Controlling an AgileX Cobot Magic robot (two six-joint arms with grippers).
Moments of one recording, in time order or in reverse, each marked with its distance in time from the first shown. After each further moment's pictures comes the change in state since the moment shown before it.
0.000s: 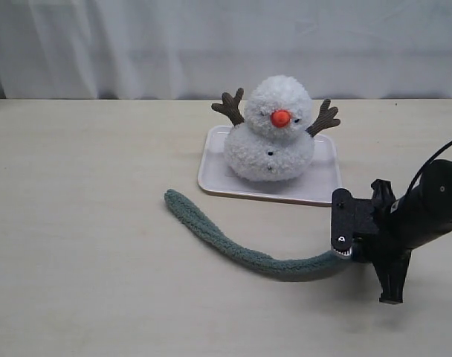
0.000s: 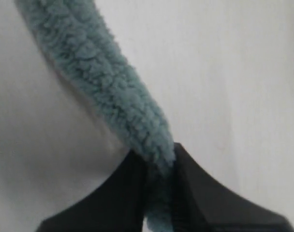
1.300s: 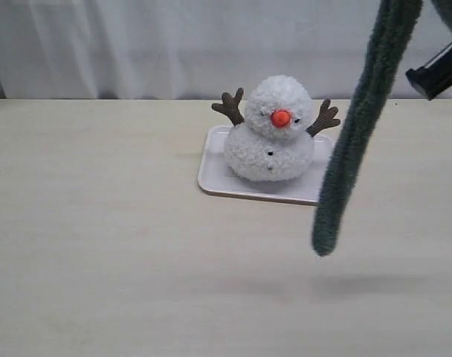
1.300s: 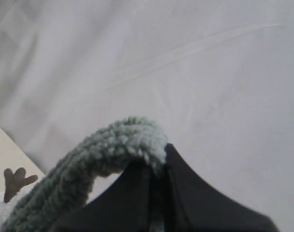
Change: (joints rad) left arm 0.000 0.000 0.000 0.000 0.000 0.000; right arm 0.175 -0.841 -0.036 -0.119 -0.432 0.604
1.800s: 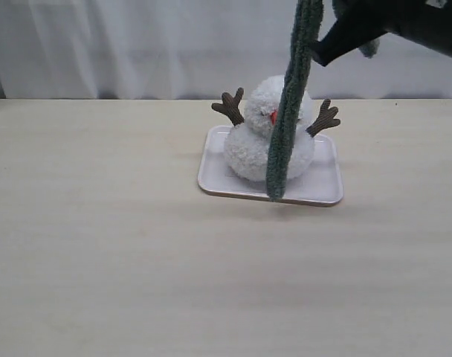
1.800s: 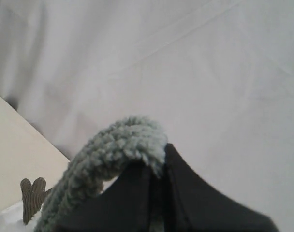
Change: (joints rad) left arm 0.000 0.000 0.000 0.000 0.000 0.000; right arm 0.000 0.449 -0.277 0.000 0.001 0.140
